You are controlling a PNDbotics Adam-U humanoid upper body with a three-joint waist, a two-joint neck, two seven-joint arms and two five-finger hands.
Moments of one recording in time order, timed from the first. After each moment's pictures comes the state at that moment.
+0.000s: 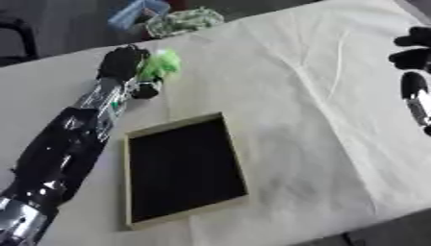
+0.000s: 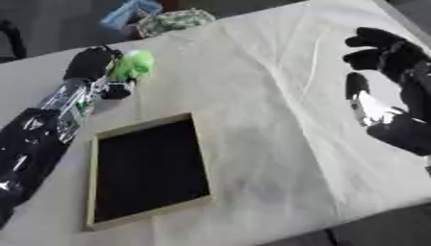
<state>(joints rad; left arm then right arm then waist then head) -0.99 0.32 -0.21 -0.85 -1.16 0.23 0.02 -0.33 -0.46 0.00 -1.92 0.13 -0.18 0.17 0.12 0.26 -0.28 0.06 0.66</state>
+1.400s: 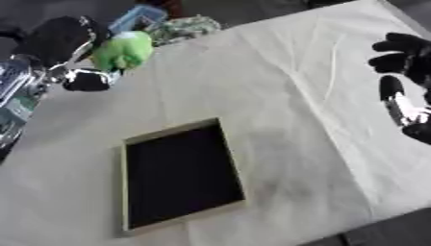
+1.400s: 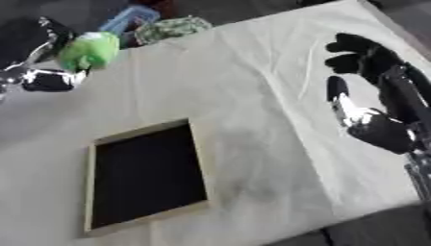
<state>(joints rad) -0.76 0.76 -0.39 -1.49 -0.84 -0.02 -0.14 -0.32 -0.46 -0.01 -1.92 0.13 -0.18 0.15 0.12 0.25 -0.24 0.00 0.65</state>
